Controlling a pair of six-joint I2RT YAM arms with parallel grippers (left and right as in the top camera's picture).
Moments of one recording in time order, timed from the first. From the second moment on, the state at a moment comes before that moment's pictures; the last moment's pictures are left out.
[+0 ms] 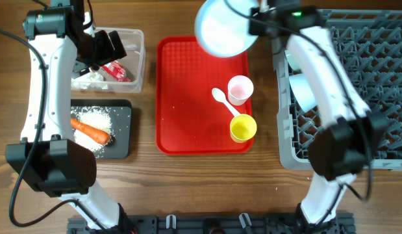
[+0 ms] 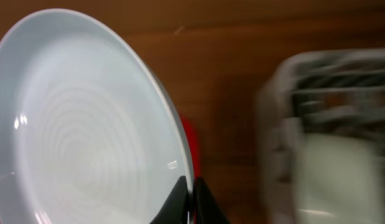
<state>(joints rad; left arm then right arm) 0.07 1.89 1.93 -1.33 0.07 -0.33 0.23 1.98 1.95 -0.84 0.15 0.25</state>
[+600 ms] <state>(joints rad) 0.07 1.89 1.93 -1.33 0.07 -0.33 0.06 1.87 1.96 -0.96 1.06 0.21</state>
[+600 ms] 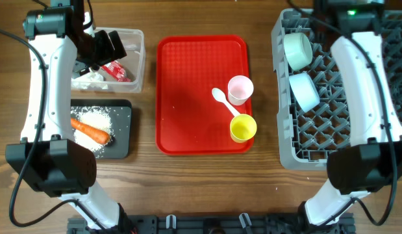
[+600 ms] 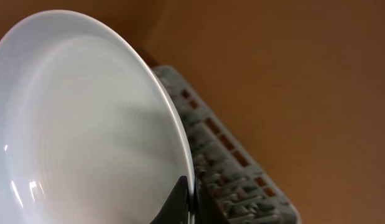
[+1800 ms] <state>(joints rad) 0.07 1.89 1.93 -1.33 0.07 -0.33 -0.05 2.10 1.91 -0.75 0.90 -0.07</state>
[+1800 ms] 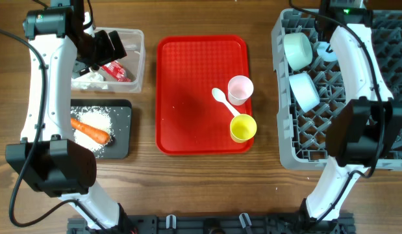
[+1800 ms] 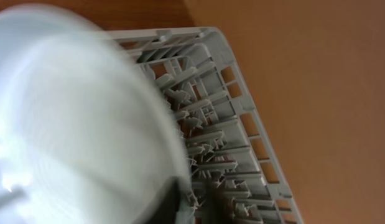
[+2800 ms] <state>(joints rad) 0.07 1.89 1.93 -1.33 0.07 -0.33 0.24 1.68 1.88 -1.21 -0.15 0.05</state>
